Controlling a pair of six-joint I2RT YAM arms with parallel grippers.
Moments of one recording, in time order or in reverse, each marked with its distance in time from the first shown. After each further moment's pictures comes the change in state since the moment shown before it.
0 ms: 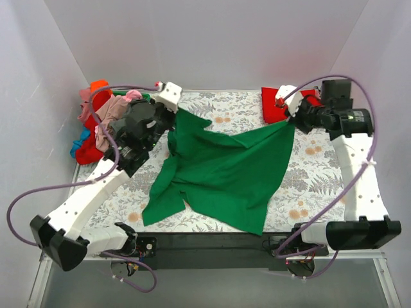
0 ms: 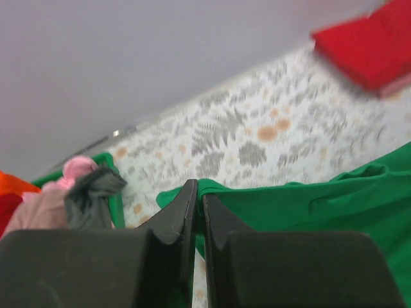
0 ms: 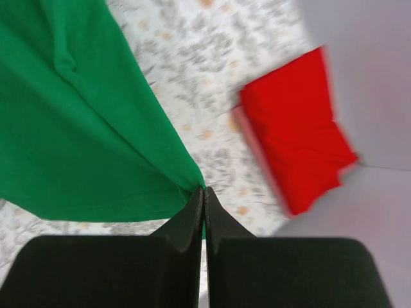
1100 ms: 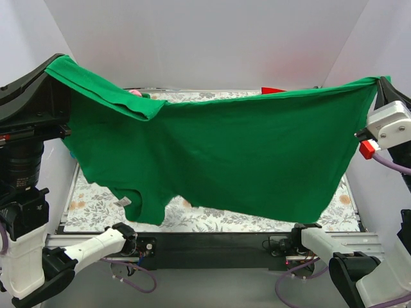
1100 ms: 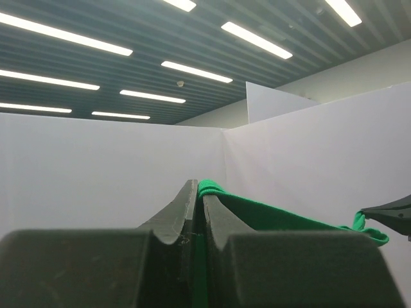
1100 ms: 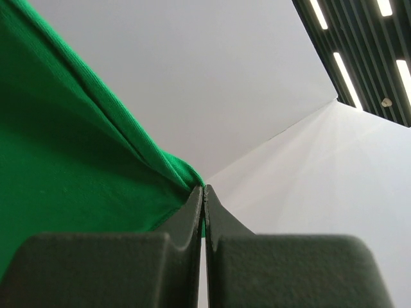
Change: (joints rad) left arm 0.000 -0.264 0.703 0.197 0.383 -0.277; right arm 0.000 -0.289 0.748 0.122 0.159 0.060
